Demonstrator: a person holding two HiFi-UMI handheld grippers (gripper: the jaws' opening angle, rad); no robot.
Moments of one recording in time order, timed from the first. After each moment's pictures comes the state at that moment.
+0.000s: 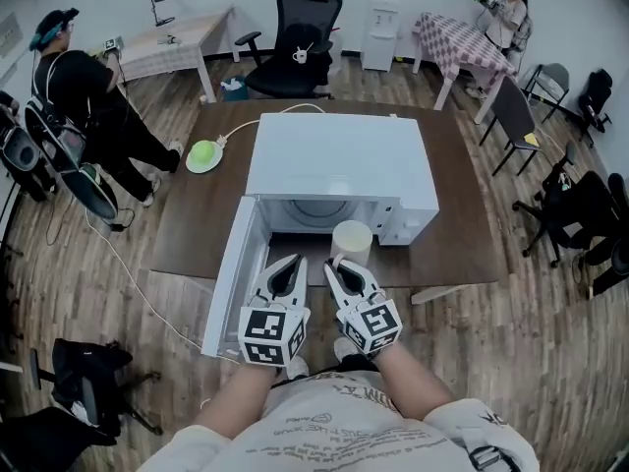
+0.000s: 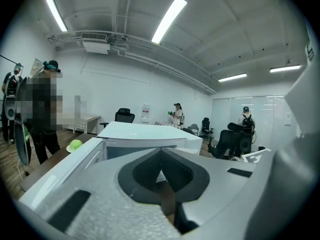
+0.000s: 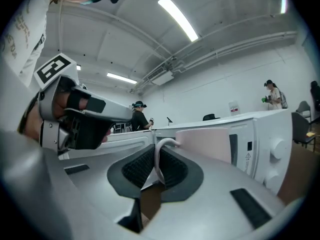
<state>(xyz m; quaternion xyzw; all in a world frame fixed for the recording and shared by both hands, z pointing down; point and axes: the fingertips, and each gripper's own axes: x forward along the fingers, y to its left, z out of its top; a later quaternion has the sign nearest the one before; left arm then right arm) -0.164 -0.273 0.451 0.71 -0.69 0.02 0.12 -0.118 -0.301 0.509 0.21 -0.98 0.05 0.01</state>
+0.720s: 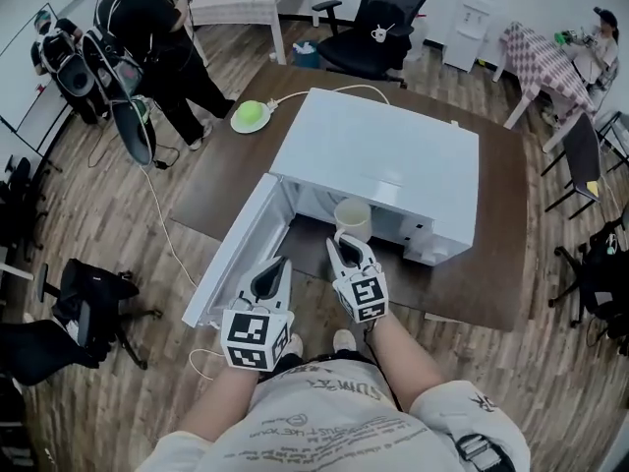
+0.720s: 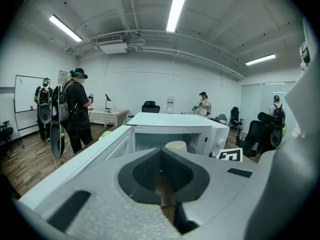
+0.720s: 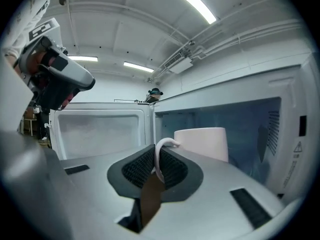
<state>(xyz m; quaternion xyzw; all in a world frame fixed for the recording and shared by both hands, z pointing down) -0.188 -0.260 0.480 0.58 -0.79 0.08 0.16 -0.176 -0.367 0.590 0.09 -0.99 0.02 0.08</state>
